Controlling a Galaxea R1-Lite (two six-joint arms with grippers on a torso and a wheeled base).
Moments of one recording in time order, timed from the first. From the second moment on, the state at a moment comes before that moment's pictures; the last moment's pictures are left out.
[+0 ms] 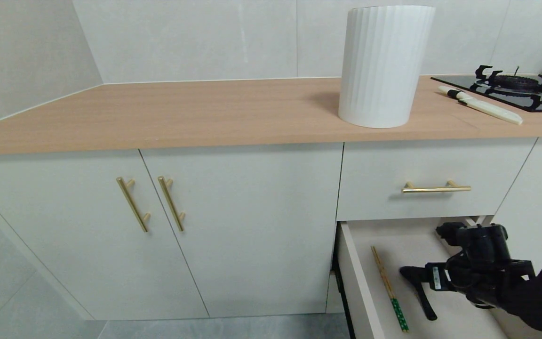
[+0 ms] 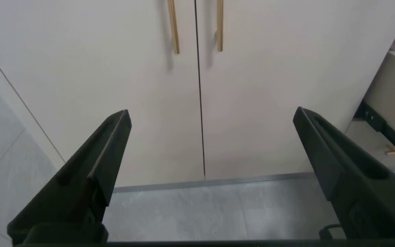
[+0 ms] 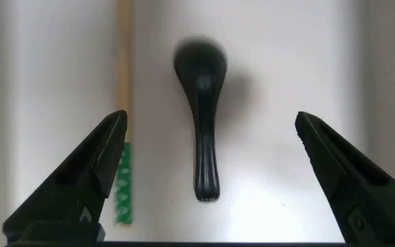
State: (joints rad) left arm 0.00 0.00 0.00 -0.01 -0.03 0.03; right arm 0.19 2.02 -0.43 -0.88 -0.16 0.11
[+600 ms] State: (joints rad) left arm 0.00 0.00 0.00 -0.01 -0.03 0.05; right arm 0.20 1.35 -0.57 -0.07 -0.13 0.11
